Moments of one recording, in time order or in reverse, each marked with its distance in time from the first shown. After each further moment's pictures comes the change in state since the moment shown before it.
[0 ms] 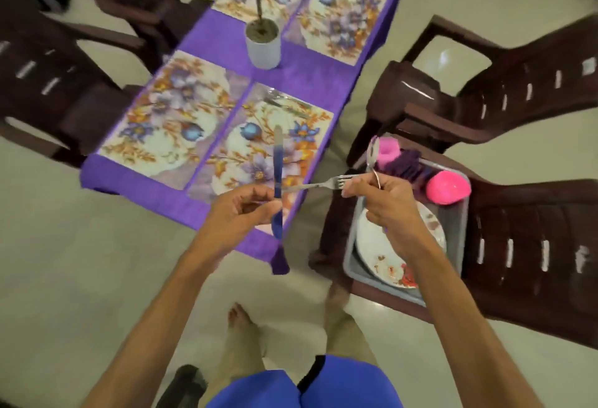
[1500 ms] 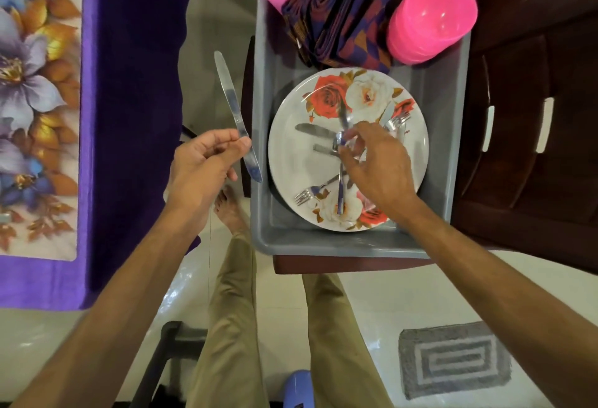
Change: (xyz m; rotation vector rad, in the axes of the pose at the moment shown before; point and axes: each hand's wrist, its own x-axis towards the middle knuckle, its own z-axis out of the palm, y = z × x) left_hand 0.223 -0.249 0.223 0.221 0.065 -0.349; right_hand 0.151 0.321 -0.246 -0.961 0.264 -0.098
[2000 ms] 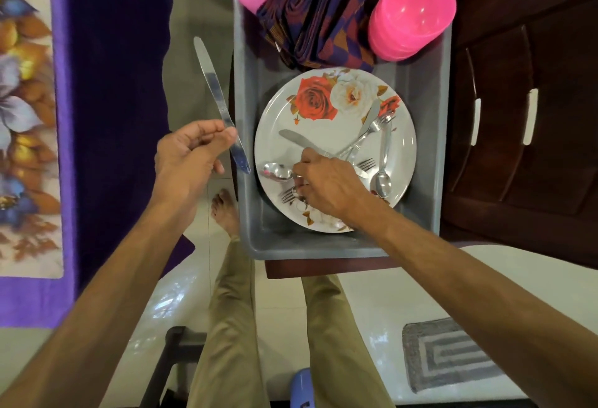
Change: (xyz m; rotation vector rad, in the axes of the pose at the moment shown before) left_hand 0.010 0.022 0.011 0.030 0.028 0.024; right_hand 0.002 -0.027 0.032 -0.273 -0.480 -0.246
